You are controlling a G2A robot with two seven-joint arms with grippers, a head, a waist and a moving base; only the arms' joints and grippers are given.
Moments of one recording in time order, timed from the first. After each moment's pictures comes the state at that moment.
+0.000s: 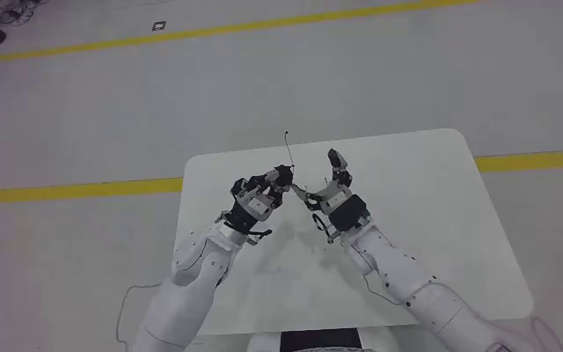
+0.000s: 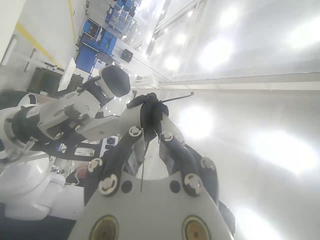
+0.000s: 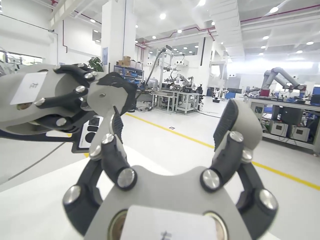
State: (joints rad) left arm 1.54 -1.14 -1.22 -1.88 -1.07 0.07 -0.41; right arm -1.26 -1.32 0.81 -1.35 -1.38 0.07 -0.85
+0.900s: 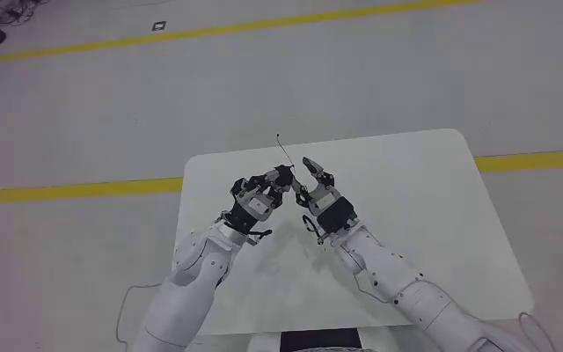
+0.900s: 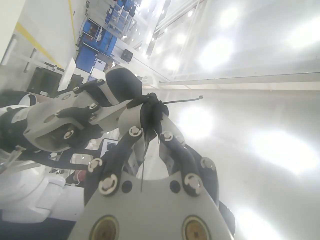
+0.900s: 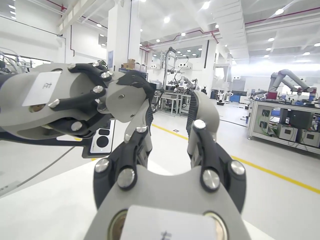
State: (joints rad) left arm 1.54 -1.14 -1.22 -1.88 -1.07 0.07 -0.41; right arm -1.24 -1.38 0.80 -1.29 -1.41 0.06 -0.88
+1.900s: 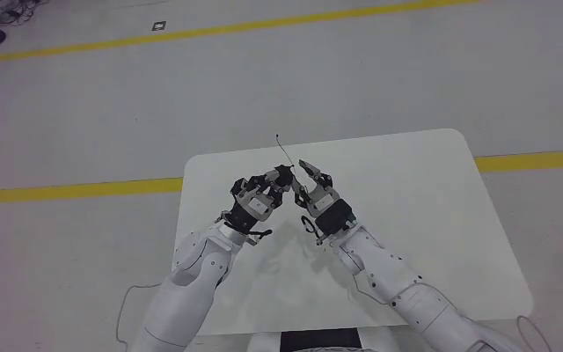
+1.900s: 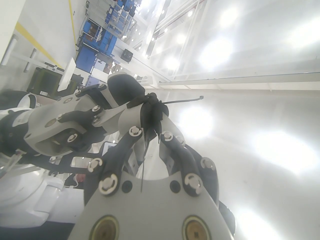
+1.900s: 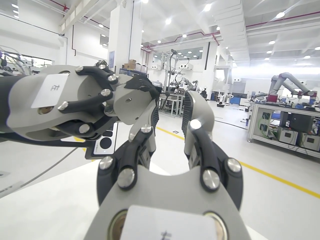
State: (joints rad) left arm 1.54 -1.14 -1.22 -1.88 -1.07 0.07 -0.41; right arm -1.26 -1.40 0.83 -1.30 -1.47 0.04 -0.88
